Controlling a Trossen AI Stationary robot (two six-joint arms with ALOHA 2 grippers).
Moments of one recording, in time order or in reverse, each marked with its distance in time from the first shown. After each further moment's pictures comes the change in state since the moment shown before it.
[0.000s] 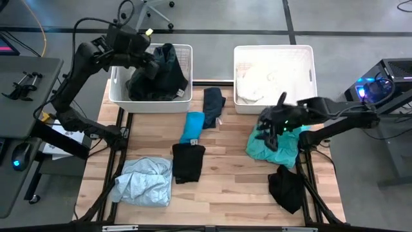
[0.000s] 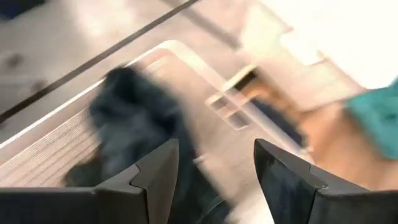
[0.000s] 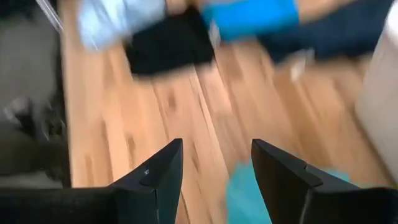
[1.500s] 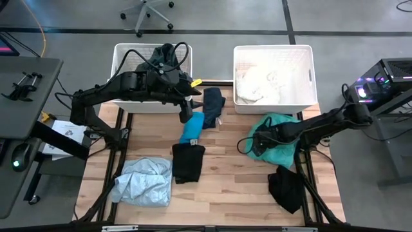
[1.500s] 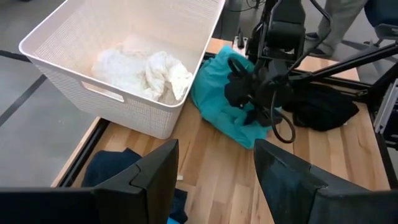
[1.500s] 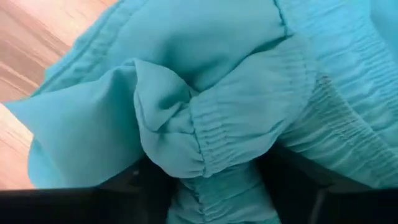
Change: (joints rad) left arm -0.626 0.177 -0.001 0.298 -0.089 -0.077; right arm -0.043 0.214 -0.769 0.457 0.085 0.538
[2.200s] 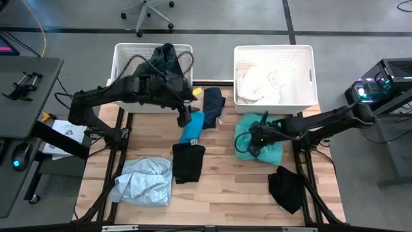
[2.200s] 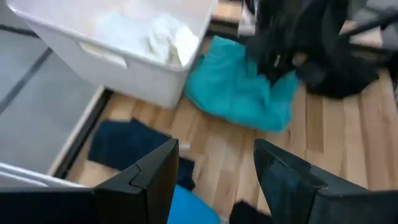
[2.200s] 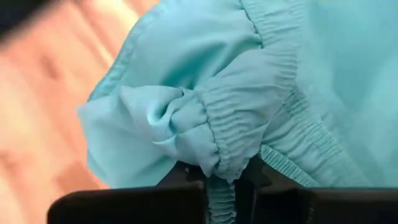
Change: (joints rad) left arm -0.013 -0.023 -0.097 -0.053 -0.022 -0.001; right arm 0.036 -0.118 0.251 -0.066 -0.006 -0.245
